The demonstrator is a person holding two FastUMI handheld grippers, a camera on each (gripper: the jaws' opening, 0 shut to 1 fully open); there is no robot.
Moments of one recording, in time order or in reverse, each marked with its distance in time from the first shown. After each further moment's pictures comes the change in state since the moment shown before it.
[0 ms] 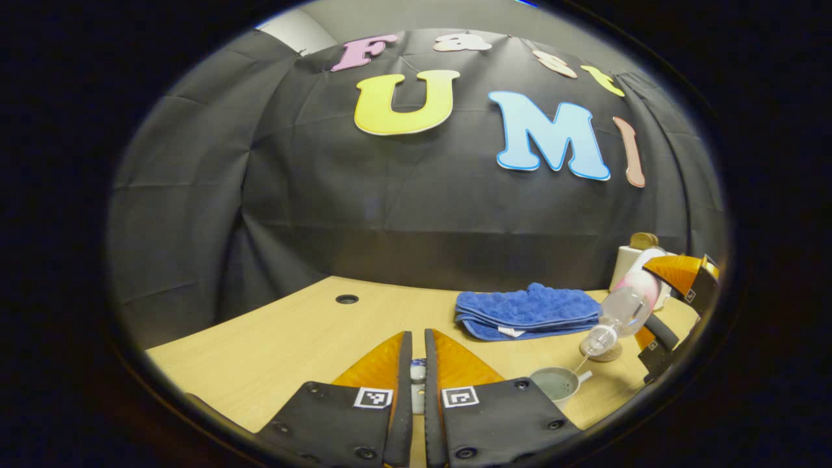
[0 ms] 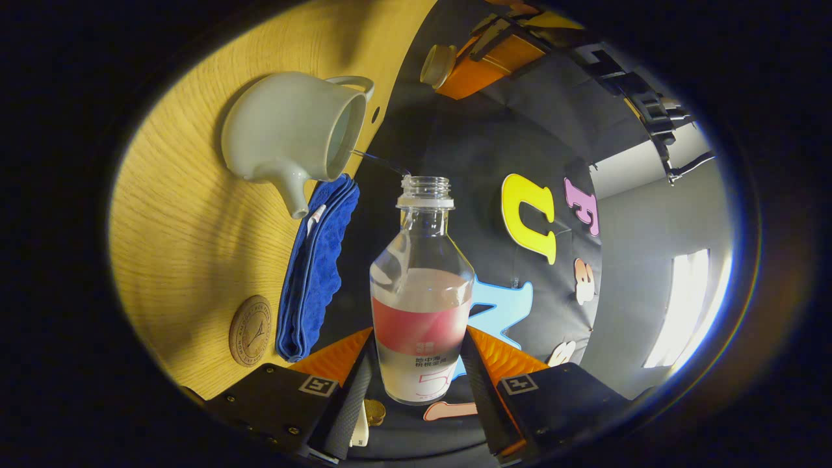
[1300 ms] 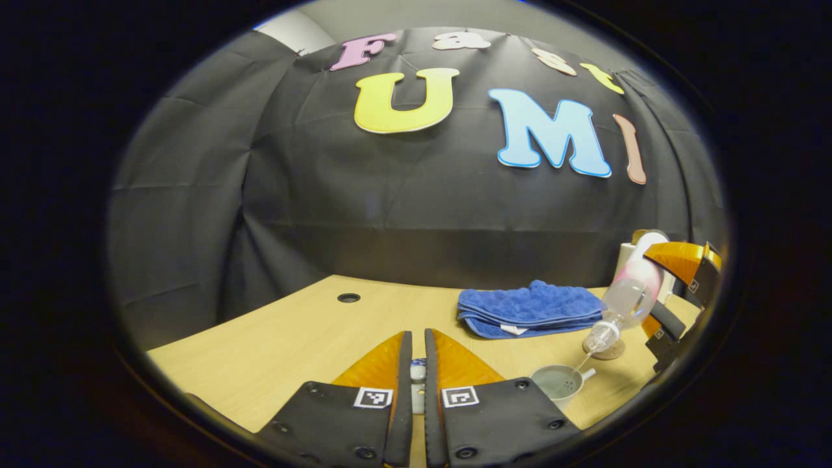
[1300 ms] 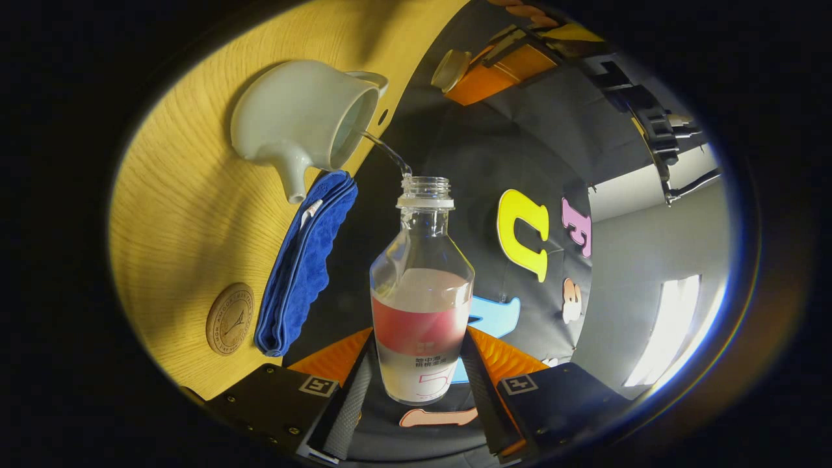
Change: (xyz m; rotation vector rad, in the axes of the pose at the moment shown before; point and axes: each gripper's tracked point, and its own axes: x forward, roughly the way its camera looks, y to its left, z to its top) left arm 0.001 0.001 -0.001 0.007 0.008 0.004; right arm 0.000 -0.009 -0.002 -0.103 -0.044 -0.041
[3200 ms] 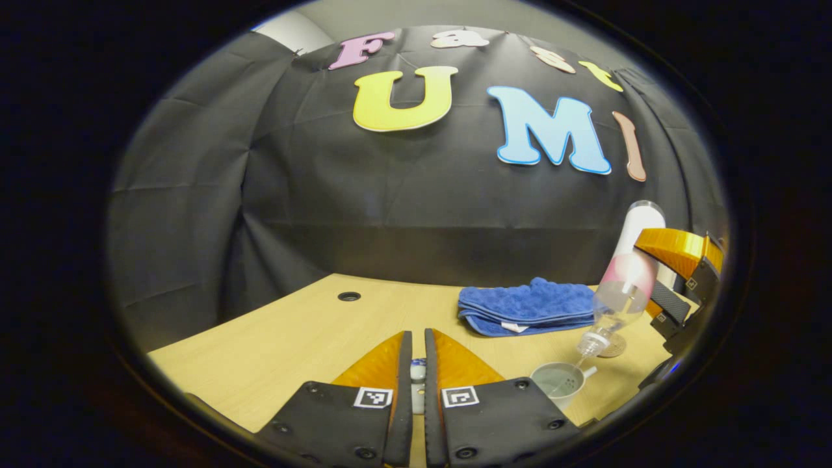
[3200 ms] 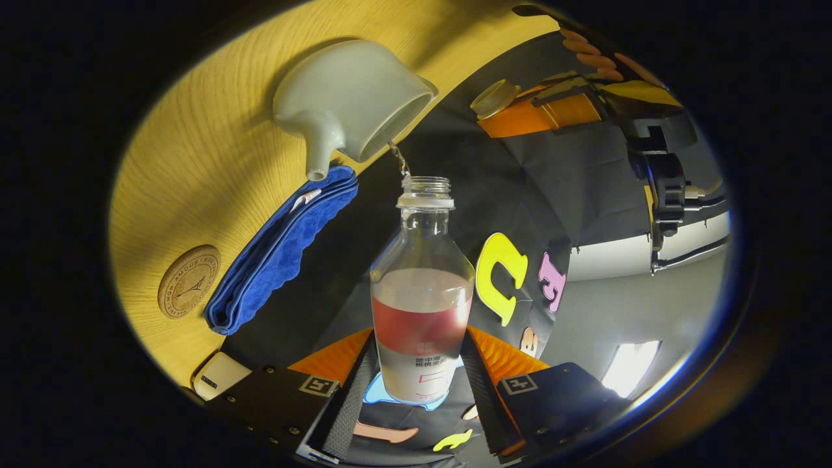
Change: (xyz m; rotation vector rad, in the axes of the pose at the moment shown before) left arm 0.000 0.002 -0.002 0.008 0.009 0.002; right arm 0.004 -0.017 0.003 -0.279 -0.123 -0.119
